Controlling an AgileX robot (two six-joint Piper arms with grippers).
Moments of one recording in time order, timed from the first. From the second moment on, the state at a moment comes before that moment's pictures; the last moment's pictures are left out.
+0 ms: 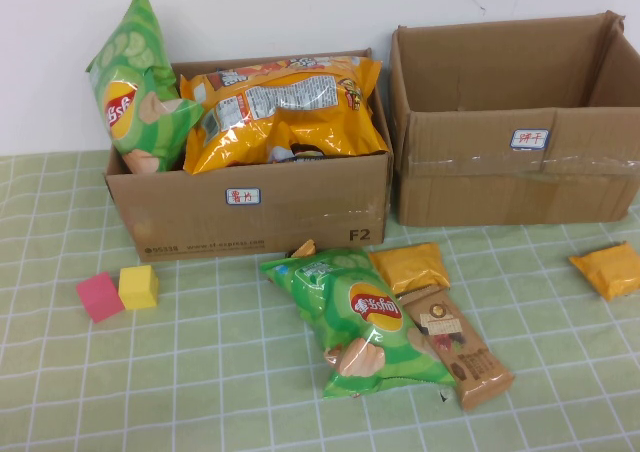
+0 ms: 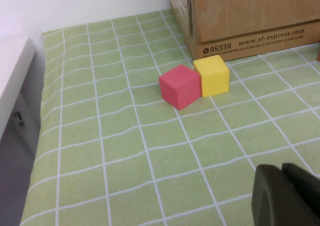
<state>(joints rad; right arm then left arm) 0.04 -0.01 0.02 0.00 0.42 0.06 -0.02 -0.01 0.02 -0.09 0.36 0.12</state>
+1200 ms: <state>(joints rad) 0.04 -0.01 0.03 -0.01 -0.48 0.10 -0.02 -0.01 0.02 -0.08 -0.47 0.05</state>
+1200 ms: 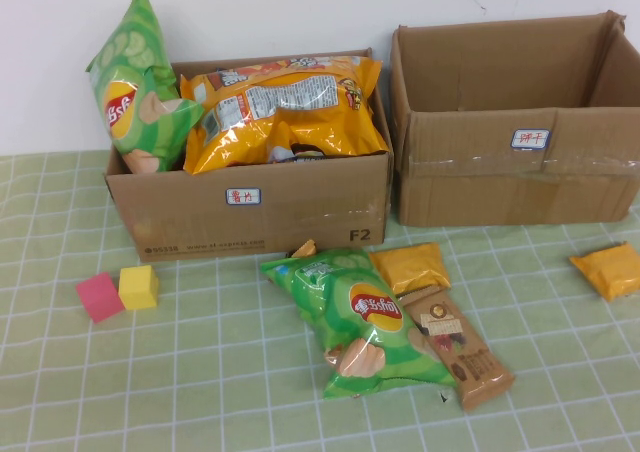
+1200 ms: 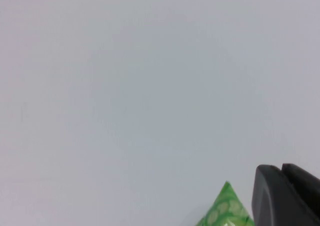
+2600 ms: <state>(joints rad) 0.04 1.49 -0.73 0.22 0.17 -0.26 -0.02 0.47 -0.42 -0.04 0.56 0.17</state>
